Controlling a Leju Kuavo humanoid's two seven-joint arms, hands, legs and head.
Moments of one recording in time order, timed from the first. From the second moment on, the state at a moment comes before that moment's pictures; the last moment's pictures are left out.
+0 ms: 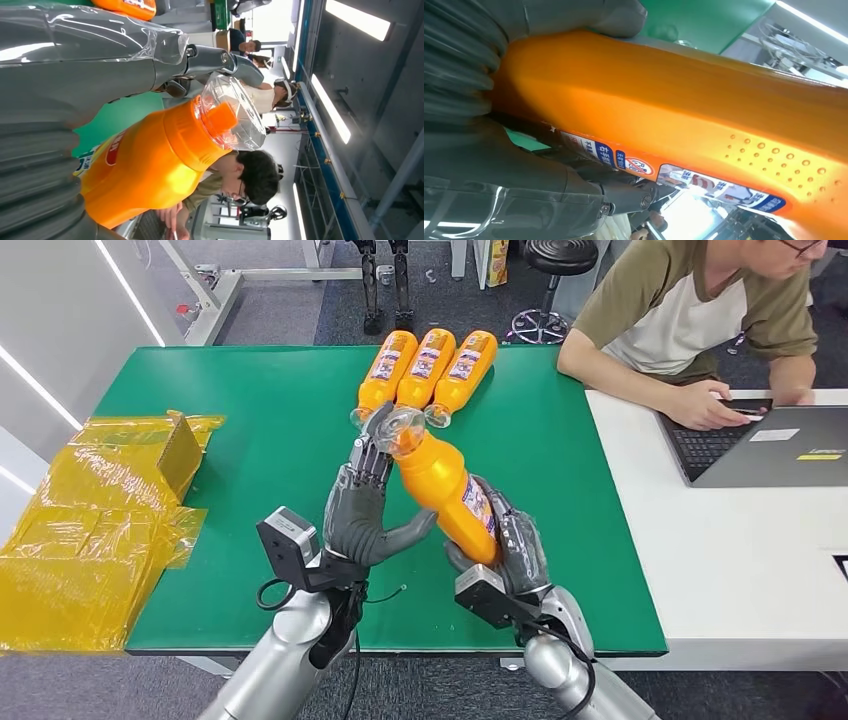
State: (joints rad) left arm -0.41 -0.21 -0.66 -0.98 -0.02 0.10 -0.48; right arm -0.33 -0.16 0.68 -1.26 0.49 -0.43 -0.33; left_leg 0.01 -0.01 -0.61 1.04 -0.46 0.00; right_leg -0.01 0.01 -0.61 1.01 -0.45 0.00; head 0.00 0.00
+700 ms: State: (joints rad) left arm -0.44 -0.22 -0.66 -0.92 -0.05 -0.01 -0.46; right arm -0.28 -0.16 0.67 -1.30 0.64 -0.28 -0.32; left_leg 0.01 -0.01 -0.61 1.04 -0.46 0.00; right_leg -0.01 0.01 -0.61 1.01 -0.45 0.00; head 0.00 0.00
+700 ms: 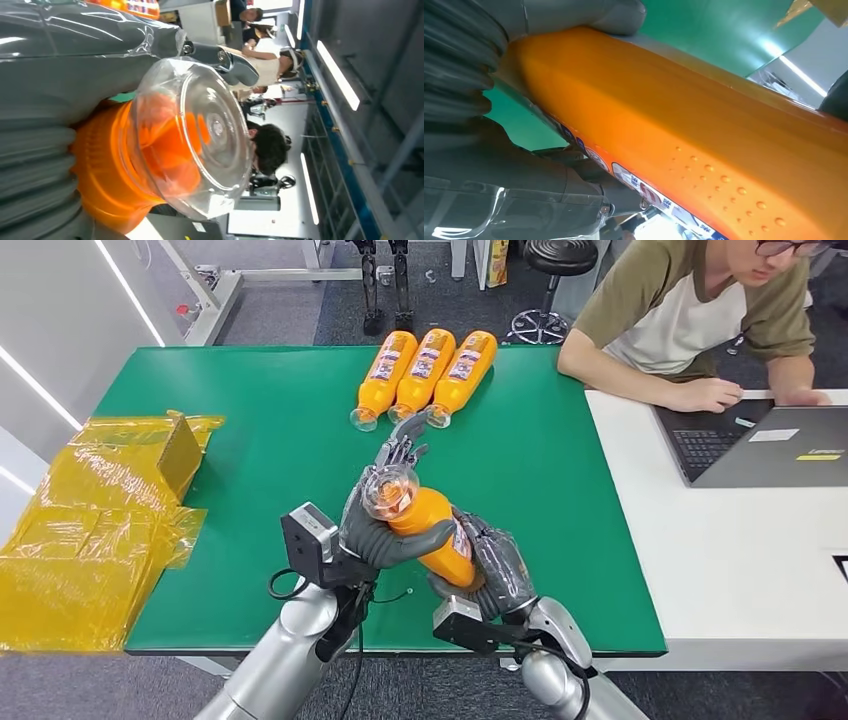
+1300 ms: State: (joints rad) left arm -0.47 -0.24 -0.66 -0.88 -0.13 0.01 -0.41; right arm -0.28 -0.16 0.66 -1.30 0.64 -0.29 -0.34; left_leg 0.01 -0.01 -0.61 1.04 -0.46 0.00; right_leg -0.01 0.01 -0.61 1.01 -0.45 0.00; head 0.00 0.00
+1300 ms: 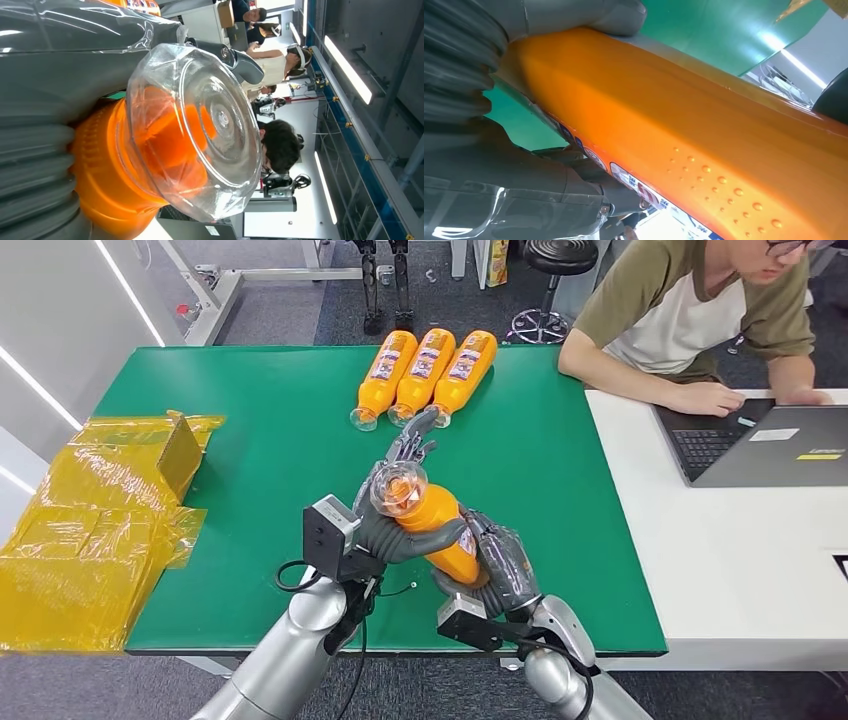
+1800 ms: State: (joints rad) left arm -0.45 -0.25 -0.65 -0.88 -0.07 0.05 -0.45; right arm -0.28 -0.15 0.65 -1.31 0.66 -0.30 -0.32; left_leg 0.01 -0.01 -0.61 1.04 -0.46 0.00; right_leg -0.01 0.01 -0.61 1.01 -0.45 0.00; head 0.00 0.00
